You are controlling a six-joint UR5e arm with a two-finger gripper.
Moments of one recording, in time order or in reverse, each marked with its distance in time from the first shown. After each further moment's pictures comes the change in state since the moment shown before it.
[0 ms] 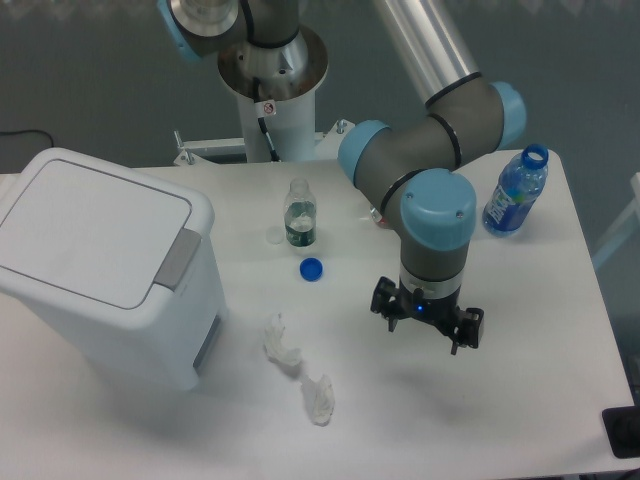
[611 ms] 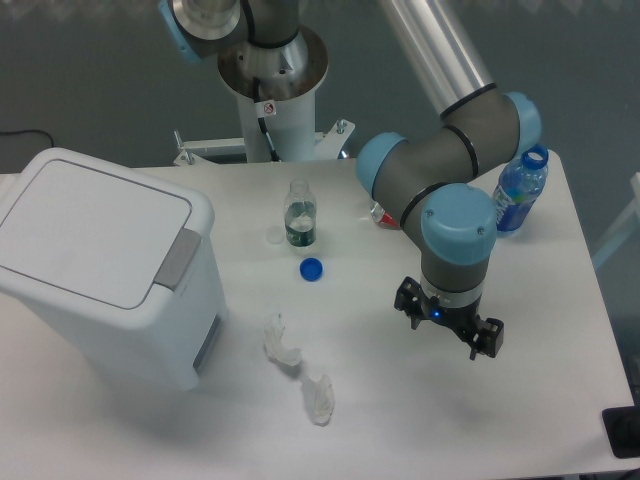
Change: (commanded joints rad) arm 0.032 -0.034 0.020 -0.028 0.109 0.276
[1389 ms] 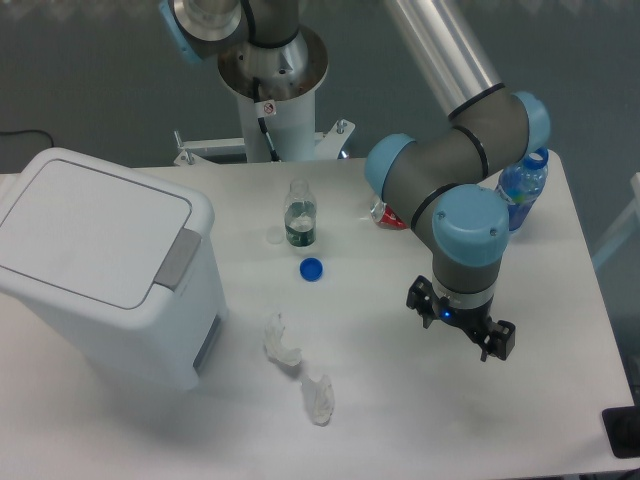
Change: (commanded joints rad) arm 0.011 -0.029 0.048 -0.025 0.038 0.081
